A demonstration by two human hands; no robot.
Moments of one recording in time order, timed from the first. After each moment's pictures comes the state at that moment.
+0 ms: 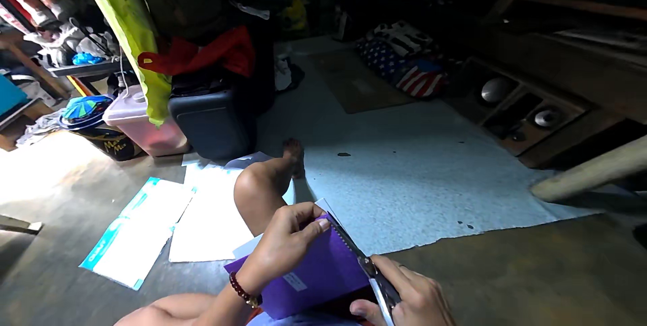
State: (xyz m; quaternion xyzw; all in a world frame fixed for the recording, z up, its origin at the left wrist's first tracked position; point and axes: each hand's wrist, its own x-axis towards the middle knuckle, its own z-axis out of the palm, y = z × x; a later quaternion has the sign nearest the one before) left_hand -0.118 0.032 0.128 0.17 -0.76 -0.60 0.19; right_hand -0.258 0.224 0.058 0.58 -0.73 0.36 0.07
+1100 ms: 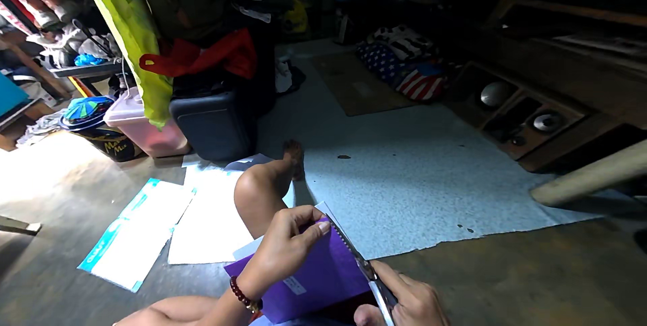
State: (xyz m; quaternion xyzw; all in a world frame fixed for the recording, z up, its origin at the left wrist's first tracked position) left_hand -0.118 0.034 0.125 0.17 -0.76 -0.59 0.22; right_hand -0.255 0.224 0.056 0.58 -0.72 0.38 0.05
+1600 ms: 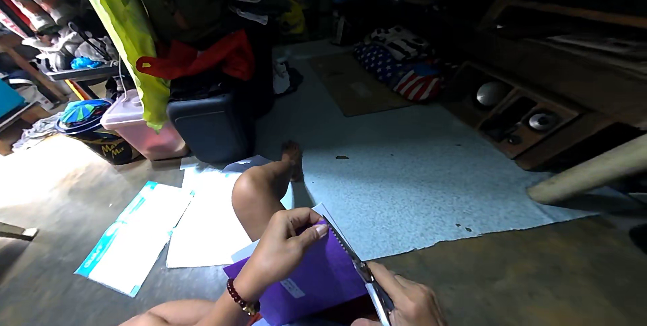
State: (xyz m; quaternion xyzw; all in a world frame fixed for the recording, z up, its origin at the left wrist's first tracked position) left_hand -0.117 0.032 0.126 0.16 -0.75 -0.61 0.21; right_hand -0.251 0.226 0.065 0.59 -0.73 0.36 0.03
